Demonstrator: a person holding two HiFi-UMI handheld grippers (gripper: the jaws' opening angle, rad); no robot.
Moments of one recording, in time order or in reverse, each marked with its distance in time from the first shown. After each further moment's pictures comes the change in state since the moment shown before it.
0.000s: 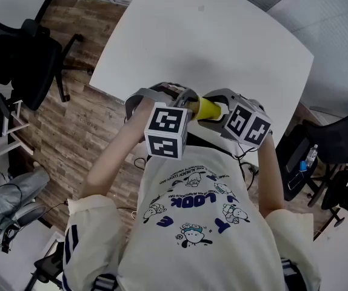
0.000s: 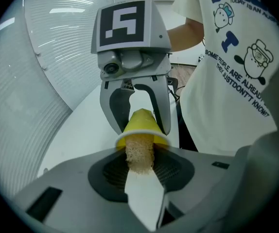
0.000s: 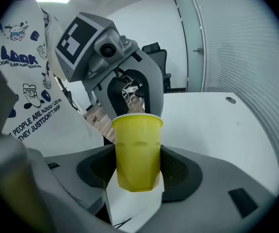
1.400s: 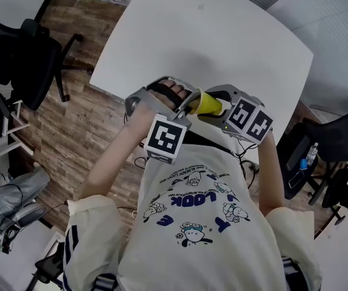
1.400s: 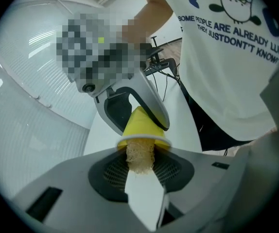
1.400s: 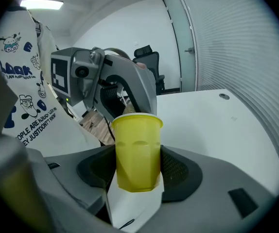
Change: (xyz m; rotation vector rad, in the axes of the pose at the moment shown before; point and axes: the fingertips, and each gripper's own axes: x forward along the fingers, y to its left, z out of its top) left arm -0.006 0.014 0.002 0.340 0.050 0.279; right arm -0.004 -0.010 0.004 0.079 -0.036 -0.039
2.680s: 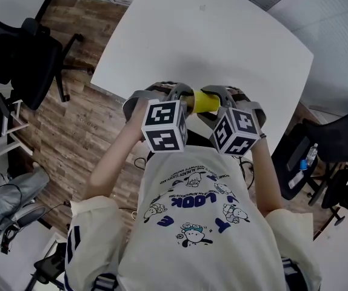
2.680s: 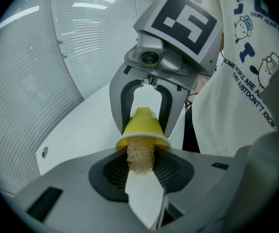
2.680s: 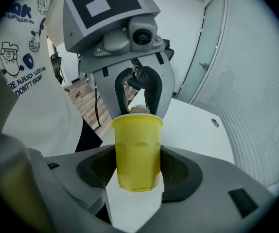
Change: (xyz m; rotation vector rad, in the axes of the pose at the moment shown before) left arm 0.002 -0.011 -0.014 -0.539 -0.035 -0.216; right arm 0.014 -0.005 0.004 -0.344 0.157 -0.236
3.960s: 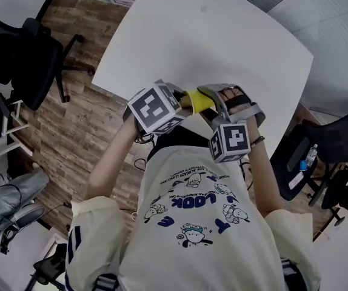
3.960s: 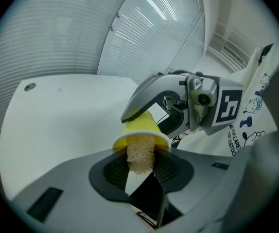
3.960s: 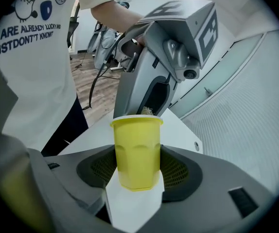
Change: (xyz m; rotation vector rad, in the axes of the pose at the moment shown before) left arm -0.003 -0.005 -0.006 -0.593 -0.116 -0.278; right arm 0.002 -0.008 0.009 -0.352 0.042 -0.215
